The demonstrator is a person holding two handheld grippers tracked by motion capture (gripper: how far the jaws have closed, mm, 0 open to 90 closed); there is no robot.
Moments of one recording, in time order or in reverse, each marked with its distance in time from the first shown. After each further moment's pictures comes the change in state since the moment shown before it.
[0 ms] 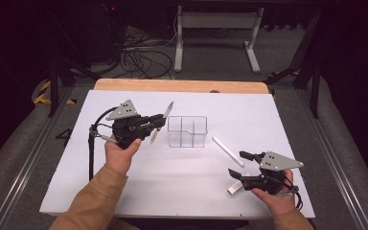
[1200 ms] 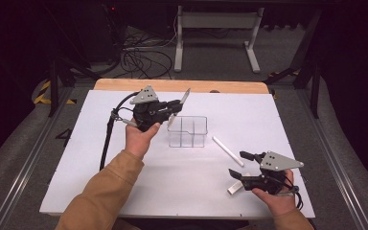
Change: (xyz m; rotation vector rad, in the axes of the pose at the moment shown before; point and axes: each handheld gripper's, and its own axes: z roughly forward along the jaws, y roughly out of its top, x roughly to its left) left arm 0.017 0.022 0.059 -0.039 -0.006 0.039; right arm -0.001 -0.001 -0.001 0.004 0.001 -0.005
